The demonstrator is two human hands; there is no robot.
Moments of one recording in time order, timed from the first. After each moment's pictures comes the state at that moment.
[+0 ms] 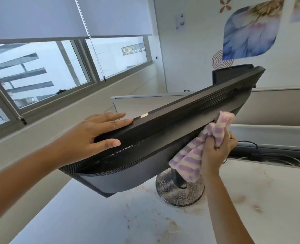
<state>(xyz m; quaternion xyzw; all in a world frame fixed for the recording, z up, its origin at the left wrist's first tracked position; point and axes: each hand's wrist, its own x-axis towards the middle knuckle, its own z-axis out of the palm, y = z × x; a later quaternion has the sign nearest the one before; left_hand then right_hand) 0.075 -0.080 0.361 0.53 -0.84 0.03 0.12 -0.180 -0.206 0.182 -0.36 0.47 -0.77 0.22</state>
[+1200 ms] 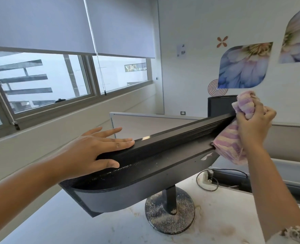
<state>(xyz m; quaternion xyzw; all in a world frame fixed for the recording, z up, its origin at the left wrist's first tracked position) 0.079 -0.089 0.363 0.49 -0.86 0.12 0.06 -0.308 -0.286 0.303 -0.48 0.59 -0.65 0.00</state>
